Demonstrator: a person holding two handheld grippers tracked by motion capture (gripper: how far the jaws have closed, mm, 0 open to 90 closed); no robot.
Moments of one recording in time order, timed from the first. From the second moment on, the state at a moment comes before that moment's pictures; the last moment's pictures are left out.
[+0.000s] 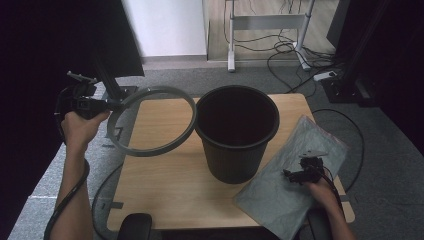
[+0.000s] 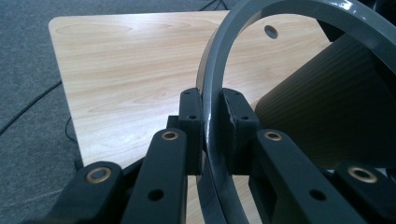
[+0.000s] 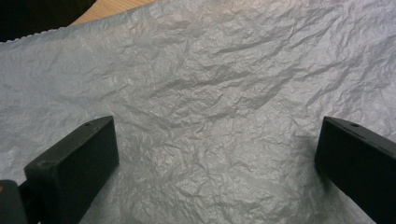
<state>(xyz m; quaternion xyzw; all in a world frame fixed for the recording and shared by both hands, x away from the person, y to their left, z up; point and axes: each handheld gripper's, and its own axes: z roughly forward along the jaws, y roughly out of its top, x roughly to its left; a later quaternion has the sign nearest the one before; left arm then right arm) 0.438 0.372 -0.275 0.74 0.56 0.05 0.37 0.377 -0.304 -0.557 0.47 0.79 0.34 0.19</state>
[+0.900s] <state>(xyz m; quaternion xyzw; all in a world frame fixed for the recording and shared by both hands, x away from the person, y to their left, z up) 0.422 0.386 -0.333 0.73 0.57 0.05 0.37 0.377 -0.304 -0.557 0.47 0.79 0.34 0.20</state>
